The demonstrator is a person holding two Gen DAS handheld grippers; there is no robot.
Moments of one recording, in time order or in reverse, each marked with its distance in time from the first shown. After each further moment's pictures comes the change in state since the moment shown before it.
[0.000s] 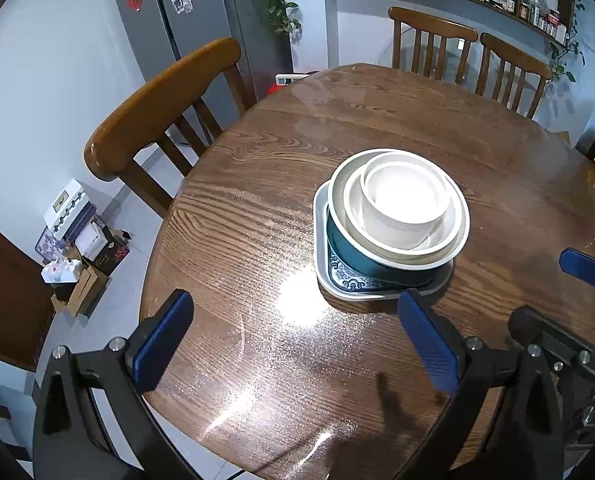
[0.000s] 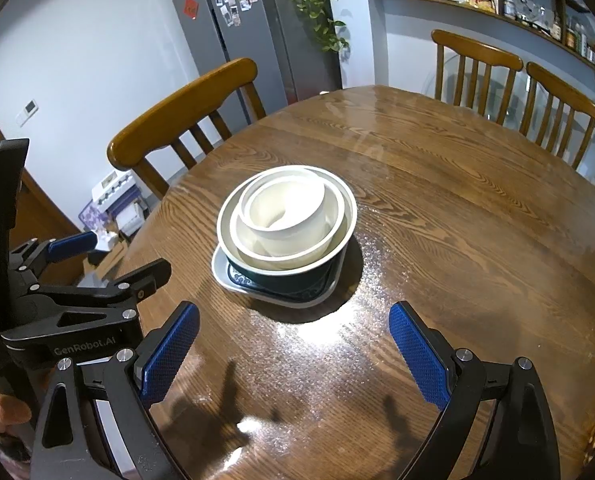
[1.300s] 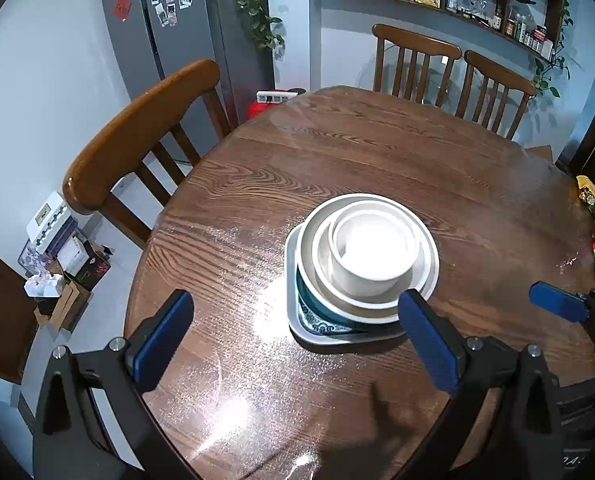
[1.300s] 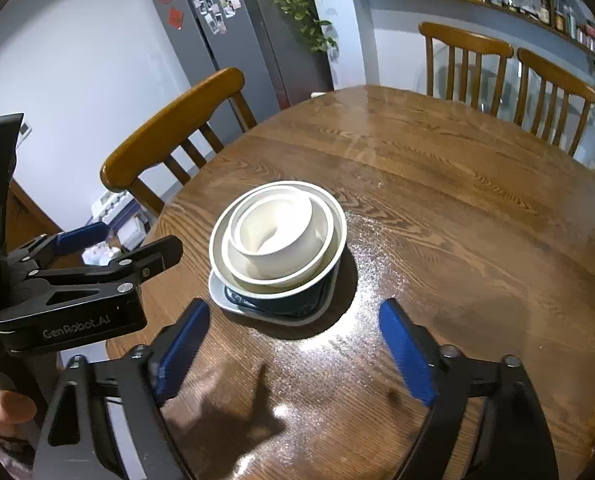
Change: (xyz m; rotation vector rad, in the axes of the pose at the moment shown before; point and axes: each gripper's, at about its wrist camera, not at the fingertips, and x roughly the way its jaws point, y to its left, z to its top) left arm -0.010 -0.010 0.035 -0.005 -0.049 -0.074; right arm 0.000 -0.009 0.016 0.052 -0.013 0.004
